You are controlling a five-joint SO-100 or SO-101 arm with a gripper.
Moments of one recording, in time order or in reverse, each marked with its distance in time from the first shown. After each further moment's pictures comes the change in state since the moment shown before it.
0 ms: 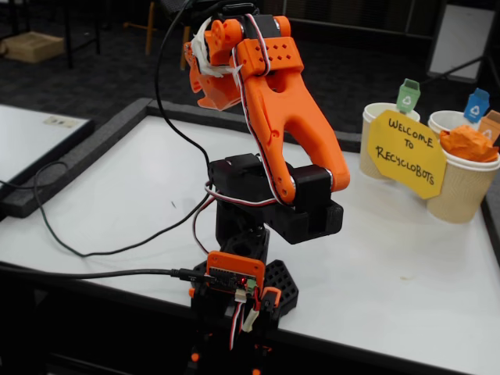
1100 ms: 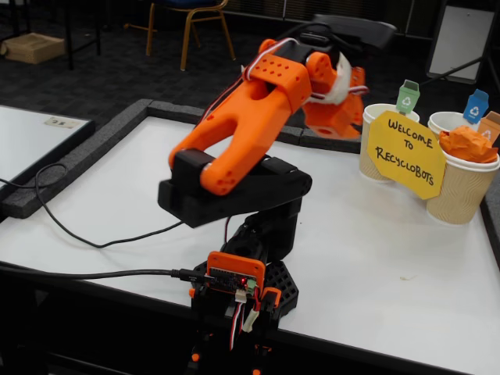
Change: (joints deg) arm 73.0 0.0 12.8 -14.6 0.0
